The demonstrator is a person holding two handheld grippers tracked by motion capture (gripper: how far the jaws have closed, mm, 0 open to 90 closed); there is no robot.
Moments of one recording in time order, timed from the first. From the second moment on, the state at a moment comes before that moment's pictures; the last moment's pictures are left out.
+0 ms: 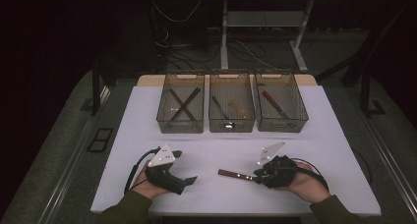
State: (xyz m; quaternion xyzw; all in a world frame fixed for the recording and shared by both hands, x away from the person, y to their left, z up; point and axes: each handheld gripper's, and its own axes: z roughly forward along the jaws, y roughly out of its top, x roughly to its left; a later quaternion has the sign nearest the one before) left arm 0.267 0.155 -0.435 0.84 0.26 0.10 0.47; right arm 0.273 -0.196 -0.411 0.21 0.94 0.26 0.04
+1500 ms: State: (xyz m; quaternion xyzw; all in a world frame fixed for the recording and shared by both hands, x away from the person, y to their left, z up) left arm 0.266 0.155 -0.435 0.84 0.25 0.10 0.47; right arm 0.309 -0.156 -0.405 0.20 0.97 0.15 0.00
